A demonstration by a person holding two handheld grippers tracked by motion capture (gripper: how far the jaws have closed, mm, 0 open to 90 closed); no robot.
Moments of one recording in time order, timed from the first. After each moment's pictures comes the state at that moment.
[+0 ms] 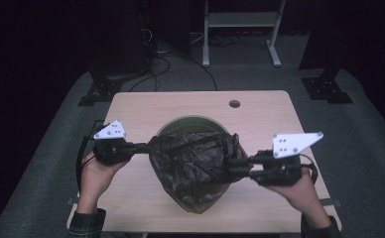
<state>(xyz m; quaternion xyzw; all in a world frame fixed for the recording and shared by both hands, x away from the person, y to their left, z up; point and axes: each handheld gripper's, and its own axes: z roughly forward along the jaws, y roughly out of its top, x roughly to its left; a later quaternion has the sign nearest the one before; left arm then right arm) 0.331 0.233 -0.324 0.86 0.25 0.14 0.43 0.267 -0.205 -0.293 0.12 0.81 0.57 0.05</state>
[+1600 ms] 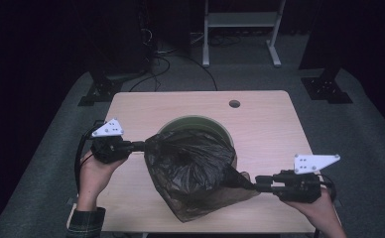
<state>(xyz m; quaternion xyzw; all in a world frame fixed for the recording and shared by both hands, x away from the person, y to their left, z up) 0.336 0.240 -0.328 0.85 0.27 0.14 0.43 0.254 -0.265 -0.363 0.21 0.81 0.55 0.02</state>
